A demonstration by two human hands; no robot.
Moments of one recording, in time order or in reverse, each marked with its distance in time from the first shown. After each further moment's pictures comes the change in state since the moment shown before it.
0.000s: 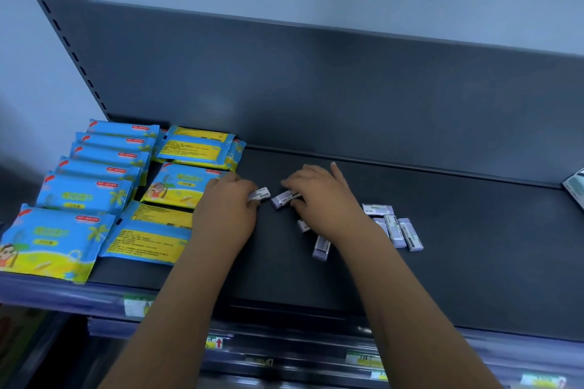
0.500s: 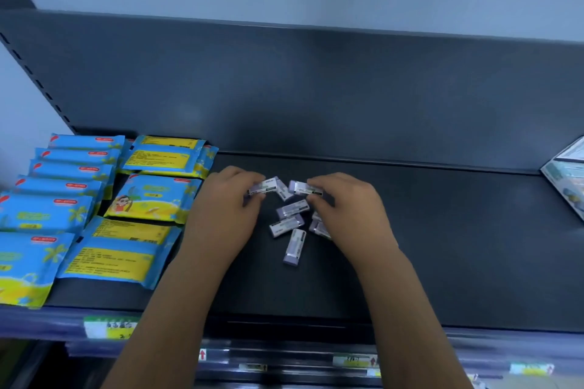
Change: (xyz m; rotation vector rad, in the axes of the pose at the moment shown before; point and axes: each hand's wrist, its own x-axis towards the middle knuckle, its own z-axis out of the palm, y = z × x) left_hand -0.001 0.050 -0.001 -0.191 0.097 0.178; right_hand -0.062 0.047 -0.017 0.317 0.439 0.154
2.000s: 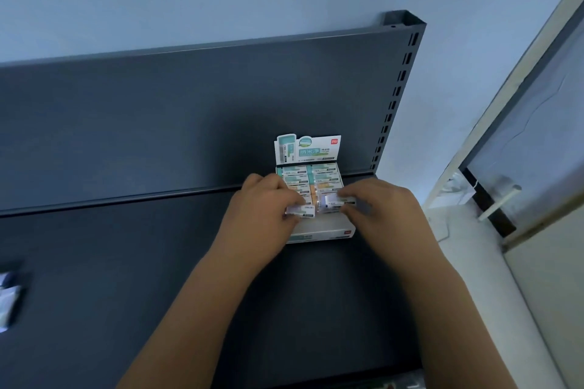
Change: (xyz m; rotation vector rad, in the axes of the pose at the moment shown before) left_hand 0.048 0.480 0.344 0.055 -0.333 0.294; right_hand -0.071 0.459 -0.369 -0.086 0.025 0.185
